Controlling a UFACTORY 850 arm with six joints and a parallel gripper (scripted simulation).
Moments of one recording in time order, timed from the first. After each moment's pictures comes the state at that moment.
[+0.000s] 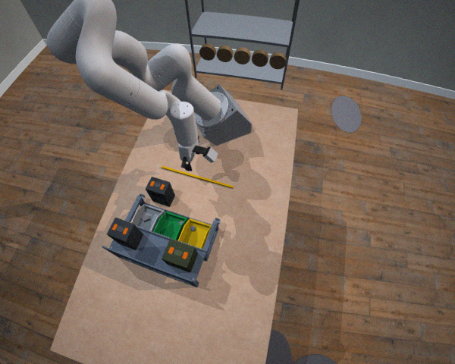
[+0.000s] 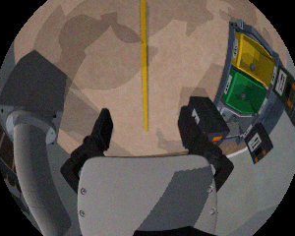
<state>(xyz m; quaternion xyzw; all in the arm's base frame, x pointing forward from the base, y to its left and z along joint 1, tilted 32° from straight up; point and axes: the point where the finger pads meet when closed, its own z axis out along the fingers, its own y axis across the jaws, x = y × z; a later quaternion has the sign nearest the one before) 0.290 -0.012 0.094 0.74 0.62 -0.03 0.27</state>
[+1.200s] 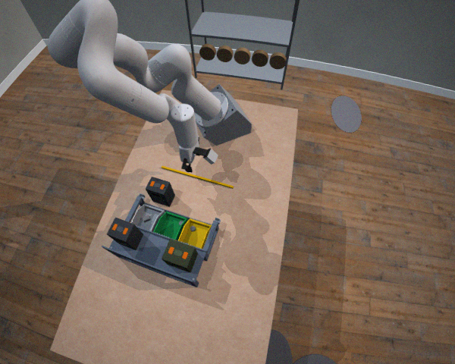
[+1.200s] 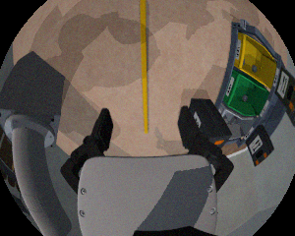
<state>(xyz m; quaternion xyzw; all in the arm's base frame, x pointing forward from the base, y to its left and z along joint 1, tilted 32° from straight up) 0.293 -0.017 0.085 0.74 0.62 -0.03 0.27</state>
